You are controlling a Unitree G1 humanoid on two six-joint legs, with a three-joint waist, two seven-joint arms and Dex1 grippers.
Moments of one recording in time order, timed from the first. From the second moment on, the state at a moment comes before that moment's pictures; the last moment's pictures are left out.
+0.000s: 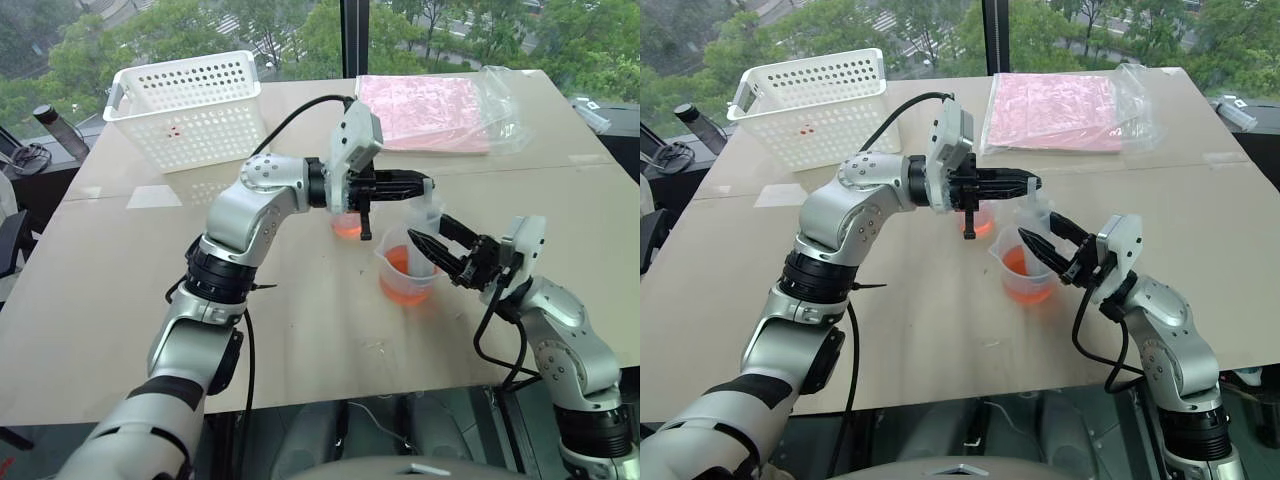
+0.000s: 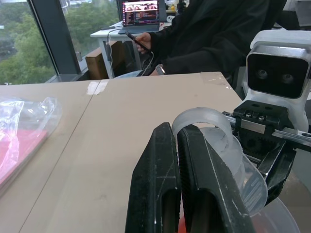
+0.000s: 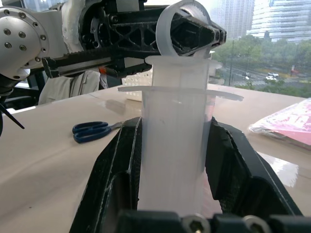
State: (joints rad) left arm -0.91 0.39 -0.21 0.04 -0.46 0.48 -1.06; right arm -0.11 -0.35 -0.01 -0.43 0.55 0.28 0.70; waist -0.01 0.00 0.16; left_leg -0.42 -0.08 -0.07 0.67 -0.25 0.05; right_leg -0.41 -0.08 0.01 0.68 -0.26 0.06
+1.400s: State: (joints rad) left arm -0.05 0.78 0.53 -0.53 -0.93 0.83 -0.94; right arm -0.60 -0.45 -0.18 -0.45 0.95 0.60 0.47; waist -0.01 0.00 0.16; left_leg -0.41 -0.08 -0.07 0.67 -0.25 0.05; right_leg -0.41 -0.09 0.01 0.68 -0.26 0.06
